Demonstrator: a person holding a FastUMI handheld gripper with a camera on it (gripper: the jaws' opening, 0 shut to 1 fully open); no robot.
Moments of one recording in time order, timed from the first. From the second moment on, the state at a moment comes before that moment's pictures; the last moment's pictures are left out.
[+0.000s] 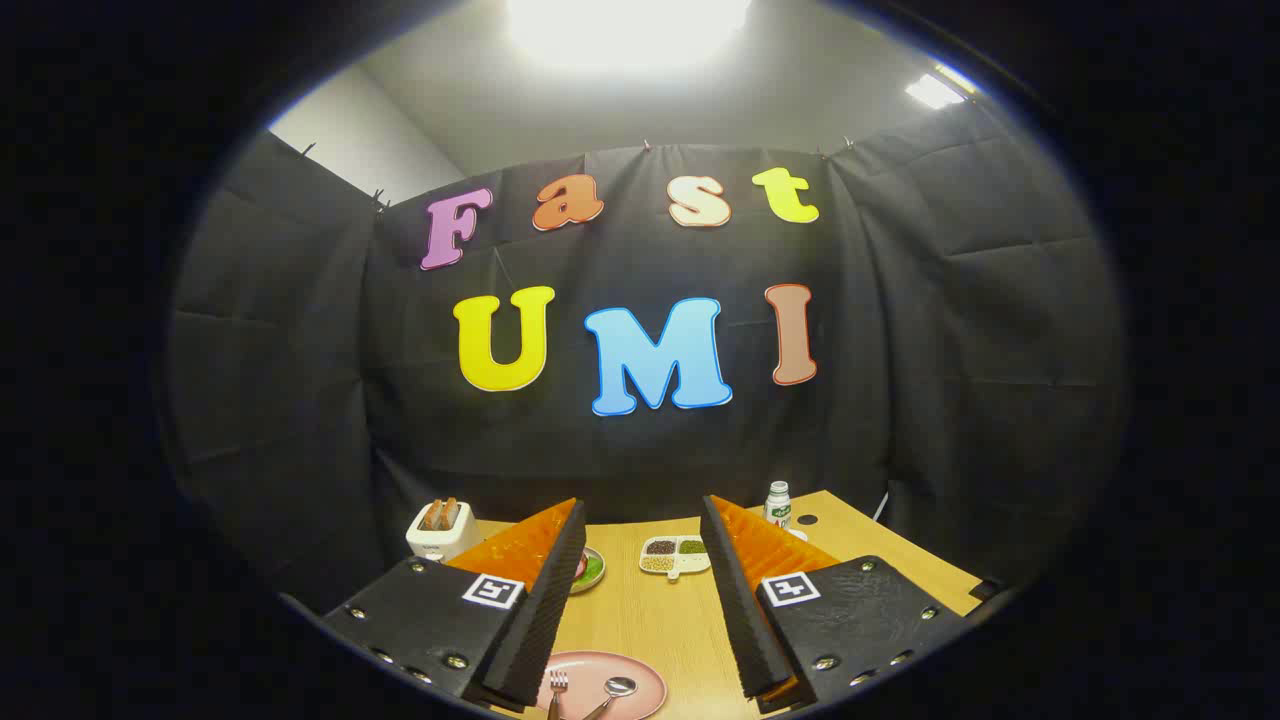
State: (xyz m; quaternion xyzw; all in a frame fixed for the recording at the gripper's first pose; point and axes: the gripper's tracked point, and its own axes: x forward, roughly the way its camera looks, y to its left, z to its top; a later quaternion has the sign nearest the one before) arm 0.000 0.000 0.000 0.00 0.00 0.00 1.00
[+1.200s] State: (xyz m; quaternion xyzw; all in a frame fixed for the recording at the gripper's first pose) arm 0.011 0.004 -0.180 0.07 0.31 0.03 0.95
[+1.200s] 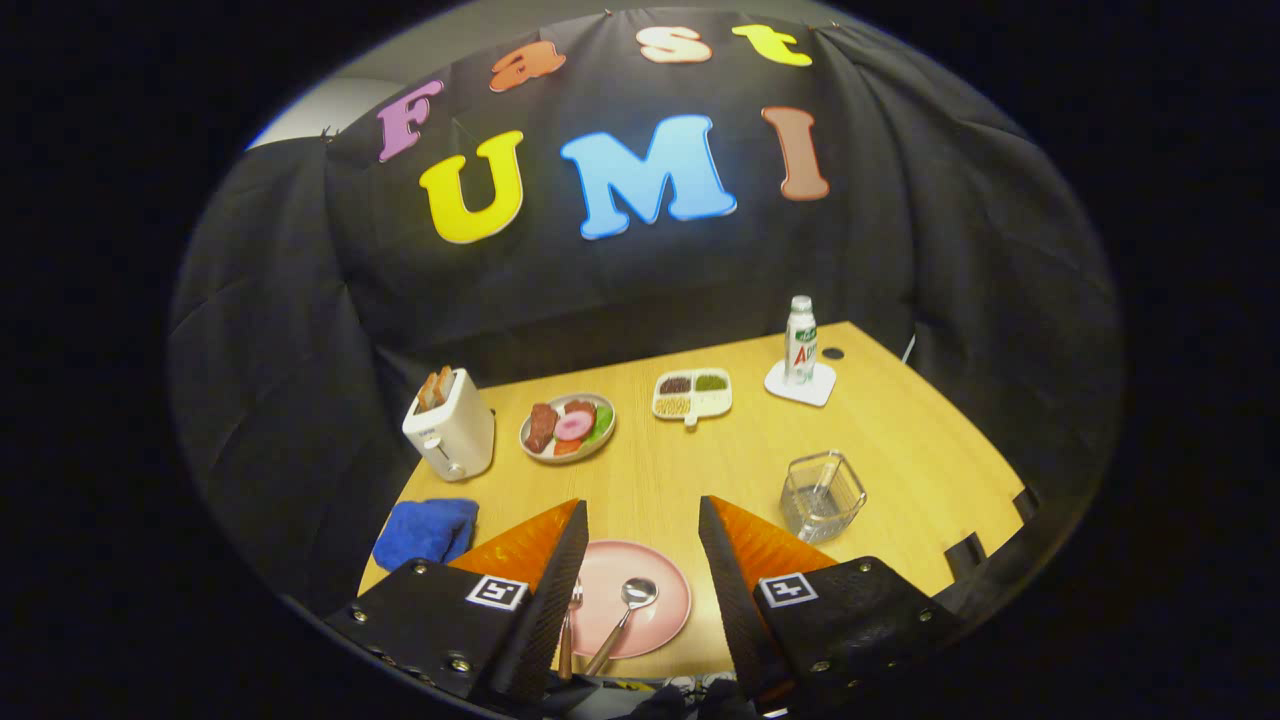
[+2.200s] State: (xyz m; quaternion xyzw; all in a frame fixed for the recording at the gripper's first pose) arm -0.036 0.059 -0.379 0.11 0.59 0.06 0.80
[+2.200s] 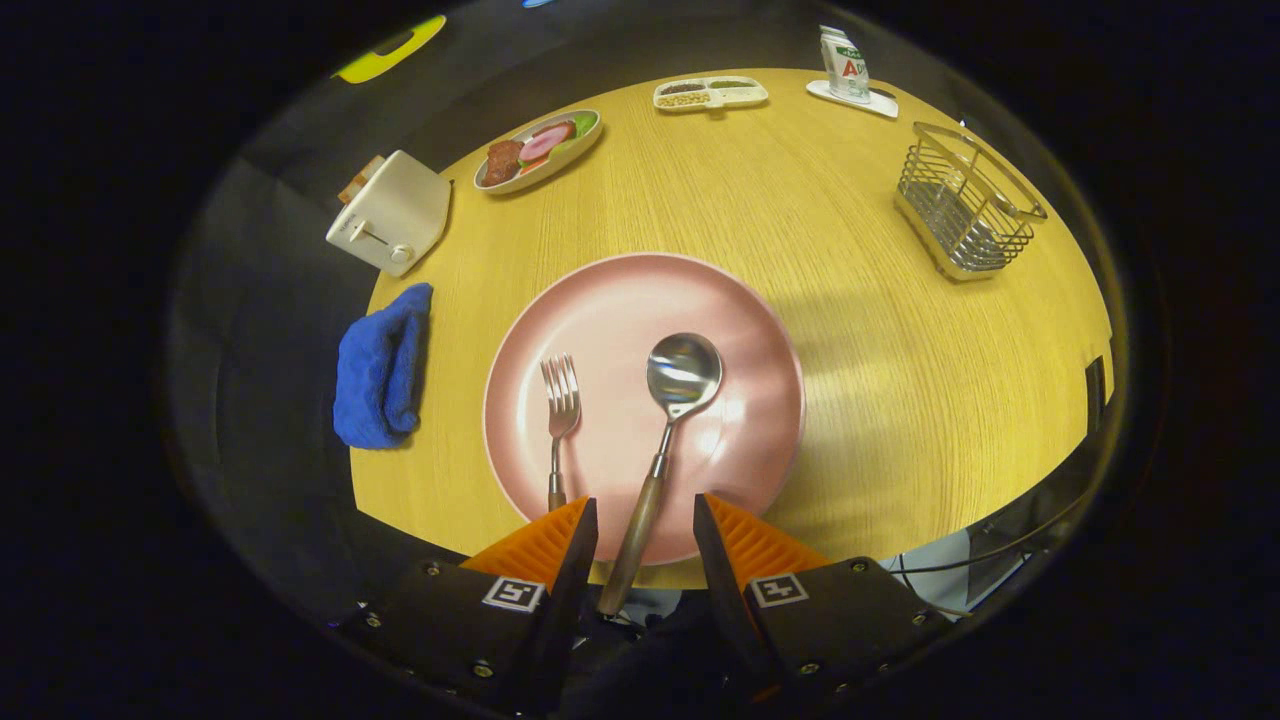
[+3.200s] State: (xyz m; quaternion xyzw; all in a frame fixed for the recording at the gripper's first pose) arm -0.023 0.058 -0.404 0.16 0.63 0.03 0.76
